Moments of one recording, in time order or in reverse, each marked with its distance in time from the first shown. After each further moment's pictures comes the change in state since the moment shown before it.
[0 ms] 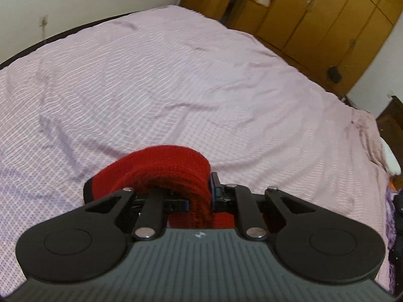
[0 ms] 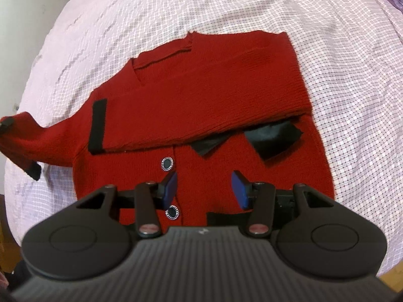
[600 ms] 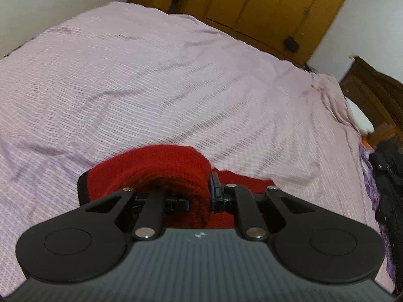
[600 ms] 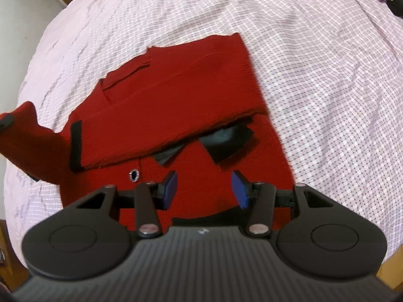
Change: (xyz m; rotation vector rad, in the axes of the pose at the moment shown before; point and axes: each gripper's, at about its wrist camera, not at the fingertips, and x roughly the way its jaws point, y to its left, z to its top) left arm 0.013 -0.113 -0.045 0.179 0.071 -0.151; right arm -0.014 -0.051 0.001 0.117 -0.029 -0.033
